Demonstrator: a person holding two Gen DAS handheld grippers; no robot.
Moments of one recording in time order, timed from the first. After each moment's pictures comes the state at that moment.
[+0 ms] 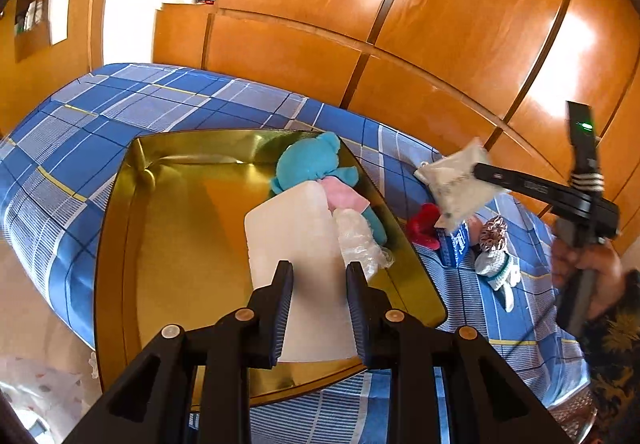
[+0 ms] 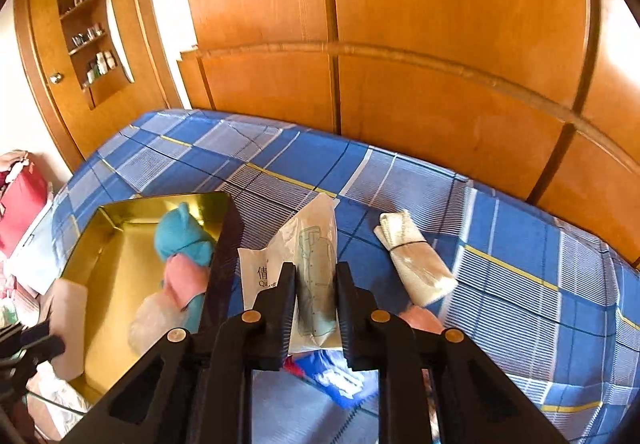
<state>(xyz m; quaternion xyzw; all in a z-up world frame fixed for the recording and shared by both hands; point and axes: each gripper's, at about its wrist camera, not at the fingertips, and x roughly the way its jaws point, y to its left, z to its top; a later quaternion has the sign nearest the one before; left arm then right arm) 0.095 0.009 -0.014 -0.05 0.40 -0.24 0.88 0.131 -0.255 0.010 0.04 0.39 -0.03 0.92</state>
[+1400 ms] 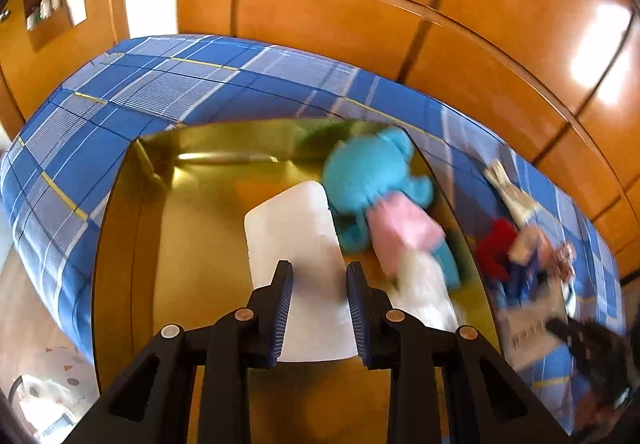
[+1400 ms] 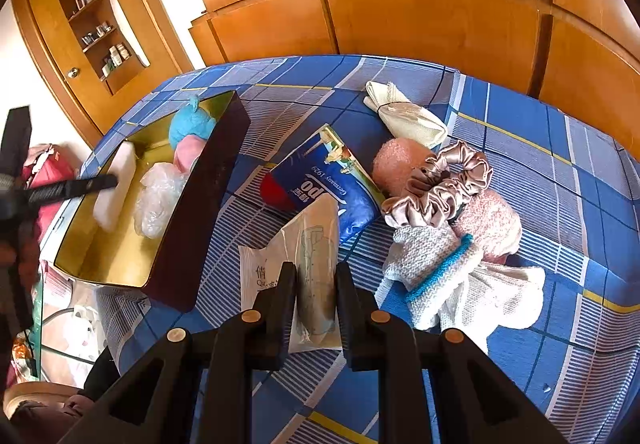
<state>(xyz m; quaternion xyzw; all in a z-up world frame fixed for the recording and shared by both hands) 0.191 -0.017 -0.037 -0.03 0.48 -0.16 0.86 0.036 -0.279 -0.062 0.10 0.43 0.02 0.90</state>
